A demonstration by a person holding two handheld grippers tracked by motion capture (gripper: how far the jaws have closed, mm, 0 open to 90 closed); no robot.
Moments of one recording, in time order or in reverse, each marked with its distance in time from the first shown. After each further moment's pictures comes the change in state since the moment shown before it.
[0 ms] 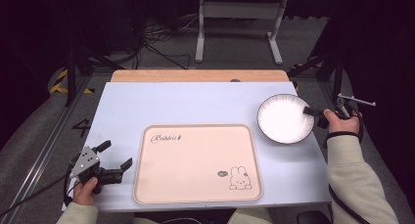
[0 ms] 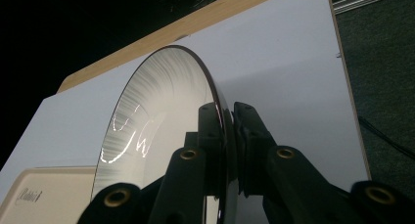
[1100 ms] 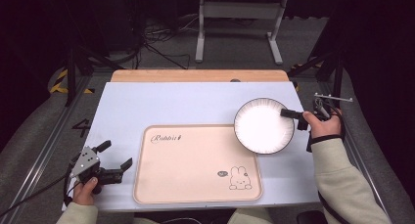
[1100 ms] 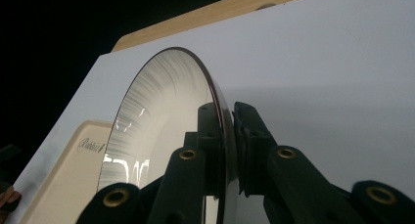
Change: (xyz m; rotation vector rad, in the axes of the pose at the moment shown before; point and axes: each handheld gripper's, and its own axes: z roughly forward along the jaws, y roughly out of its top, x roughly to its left) left arm 0.000 0.000 0.000 0.004 0.000 0.002; right arm 0.078 -0.019 0.016 0.095 0.162 -0.128
